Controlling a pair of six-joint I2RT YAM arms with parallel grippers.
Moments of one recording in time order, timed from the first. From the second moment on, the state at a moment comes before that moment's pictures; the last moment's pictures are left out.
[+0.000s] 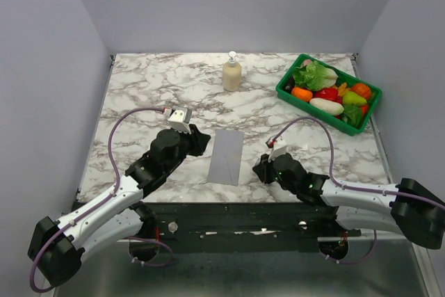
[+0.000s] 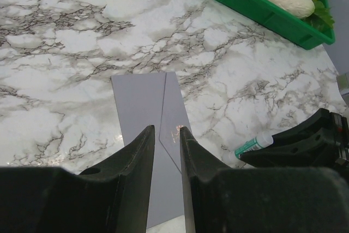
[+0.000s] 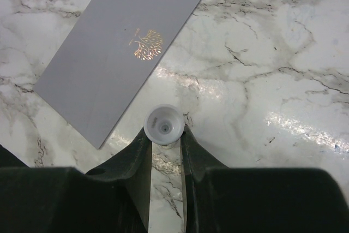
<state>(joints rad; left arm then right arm) -0.70 0.83 0.51 0.04 -0.12 -0.48 0.98 1.08 0.28 0.26 0.30 0.45</state>
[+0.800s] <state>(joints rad) -0.70 0.79 0.49 0.04 -0.13 -0.49 1.16 1.22 0.41 0.19 0.53 0.42</state>
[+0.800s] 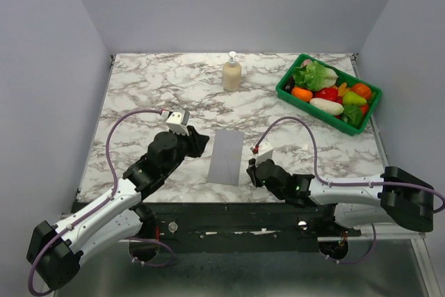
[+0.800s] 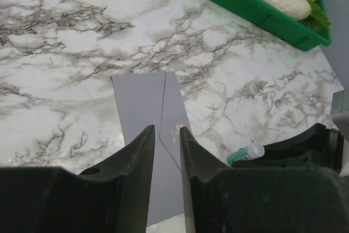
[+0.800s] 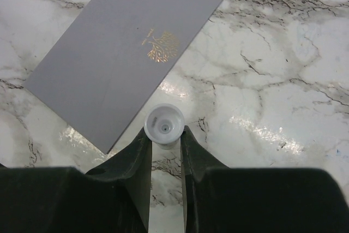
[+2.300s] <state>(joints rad) -0.70 0.77 0.45 0.03 -0.13 -0.51 1.35 1.38 0.48 0.02 0.93 0.78</state>
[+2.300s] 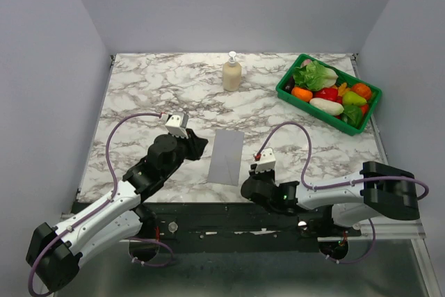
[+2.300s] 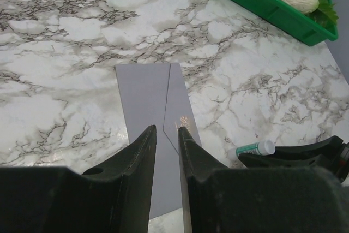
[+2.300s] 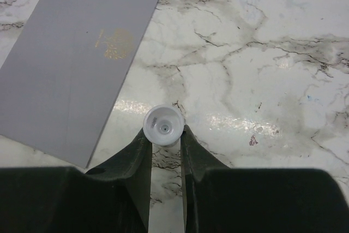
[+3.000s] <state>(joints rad) -0.69 0.76 0.47 0.01 -0.15 -0.51 0.91 1.05 0.84 -0.36 0.36 0.49</state>
